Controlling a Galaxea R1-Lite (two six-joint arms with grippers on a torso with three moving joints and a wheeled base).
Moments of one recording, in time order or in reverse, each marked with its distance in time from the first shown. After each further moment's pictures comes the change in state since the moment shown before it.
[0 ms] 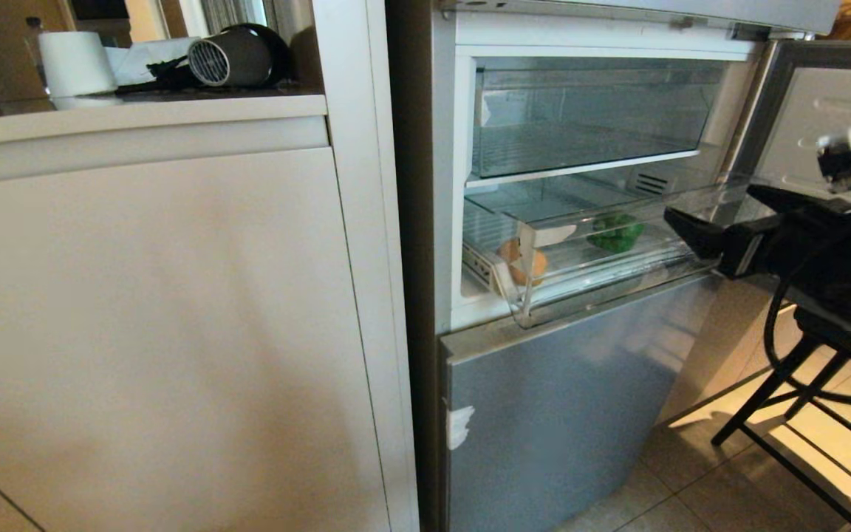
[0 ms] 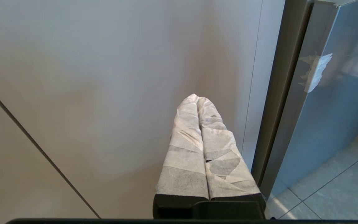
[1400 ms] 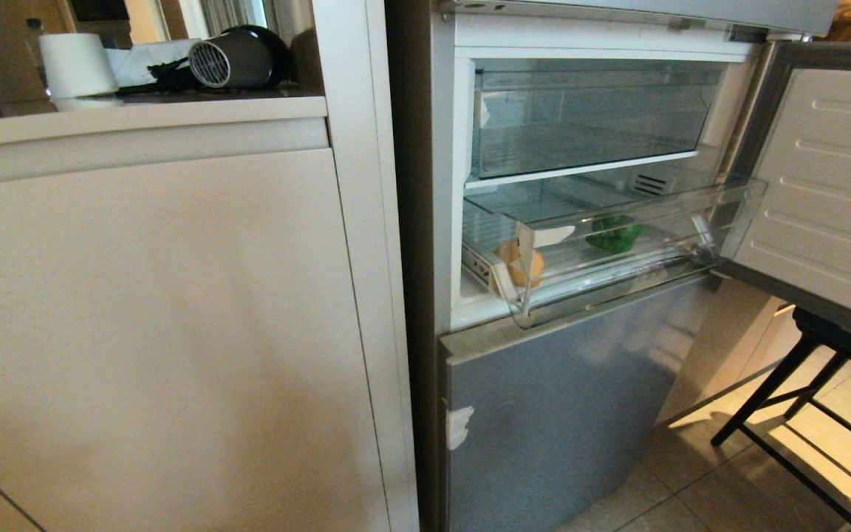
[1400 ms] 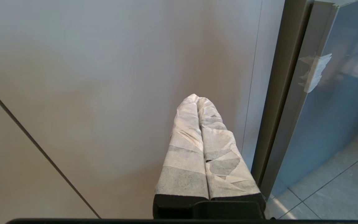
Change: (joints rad) left arm 0.000 0.000 0.000 0.000 0.000 0.000; right arm -0.129 -0.952 0.213 0.900 0.054 0.093
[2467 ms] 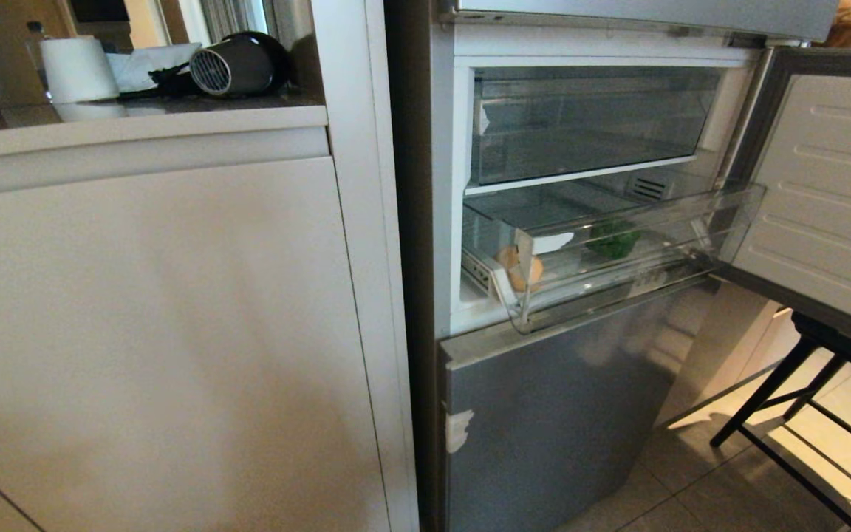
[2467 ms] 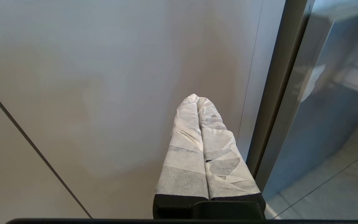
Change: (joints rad) left arm 0.000 0.000 0.000 -0.003 0.005 -0.054; right arm 0.004 -0.500 0.526 -0.027 -0.032 -0.122
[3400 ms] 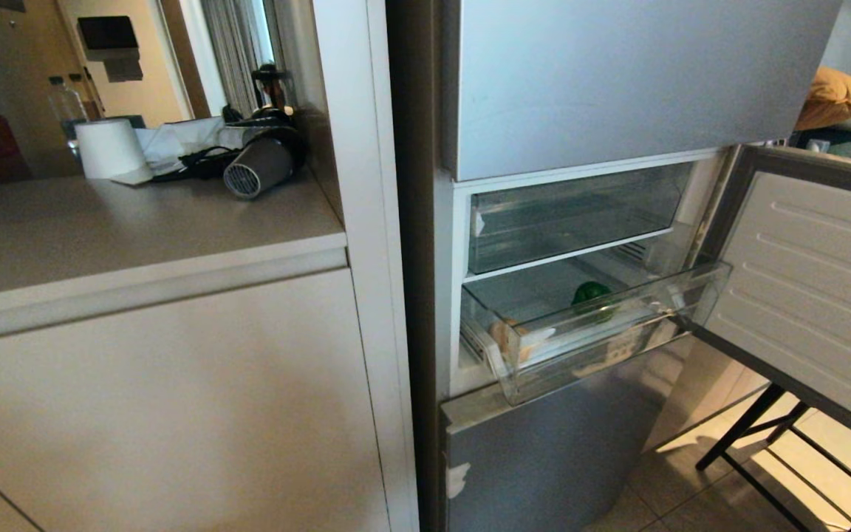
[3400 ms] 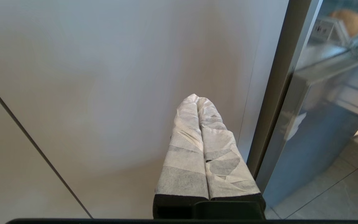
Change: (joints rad) left arm 0.000 0.000 0.000 -0.002 0.008 -0.003; right arm -0.001 -0.047 0.003 0.041 -0.008 0.003
